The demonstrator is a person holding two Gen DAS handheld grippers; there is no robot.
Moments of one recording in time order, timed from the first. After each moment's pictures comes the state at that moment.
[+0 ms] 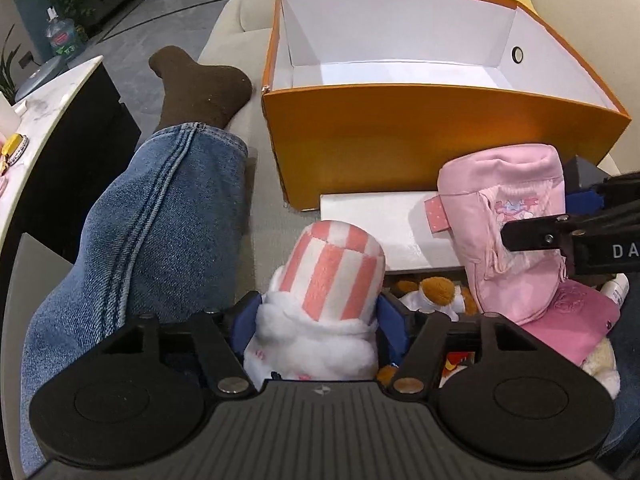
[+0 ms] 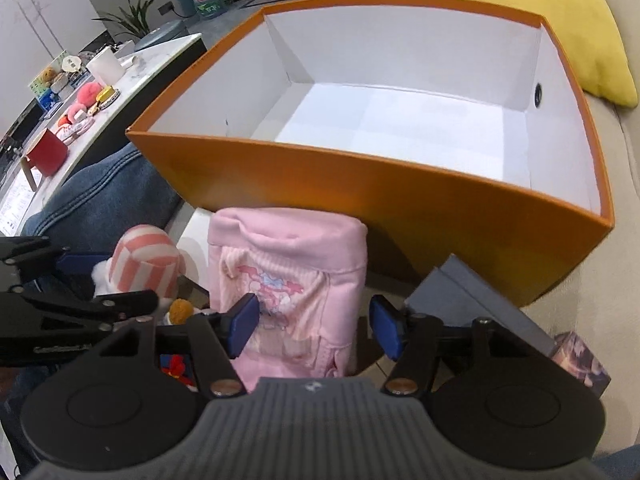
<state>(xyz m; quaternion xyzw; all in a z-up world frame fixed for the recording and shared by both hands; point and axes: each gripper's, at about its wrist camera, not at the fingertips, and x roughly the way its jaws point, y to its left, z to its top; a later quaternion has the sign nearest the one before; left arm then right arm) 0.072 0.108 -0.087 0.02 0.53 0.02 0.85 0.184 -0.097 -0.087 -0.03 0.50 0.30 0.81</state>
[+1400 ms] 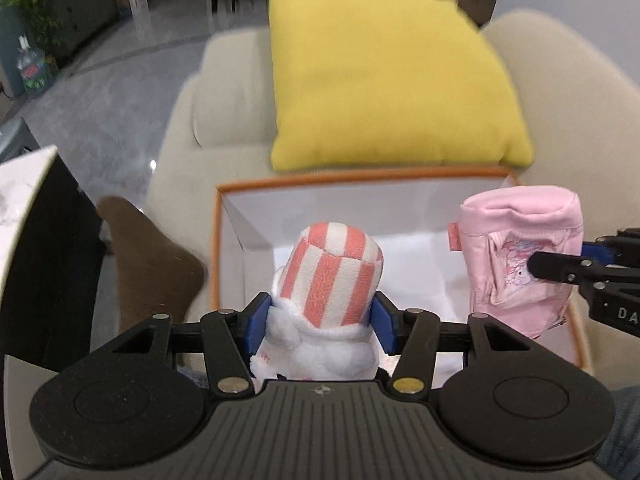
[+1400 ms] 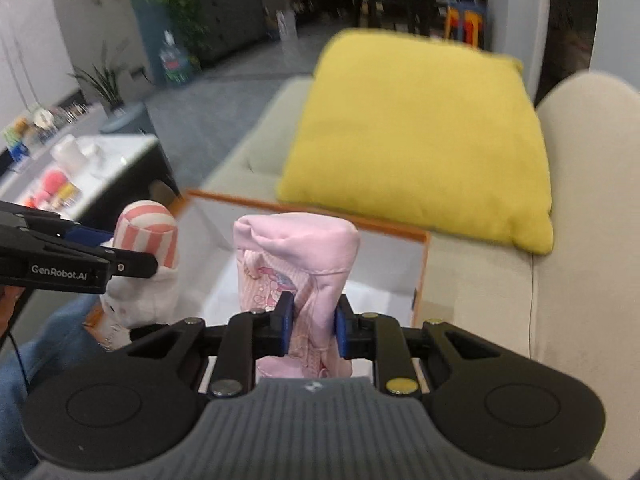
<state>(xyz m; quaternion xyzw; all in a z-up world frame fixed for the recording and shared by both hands) 0.253 0.088 -0.002 0.00 0.50 -0.03 0.86 0.294 -0.131 0.021 -0.05 0.42 0.23 0.88</state>
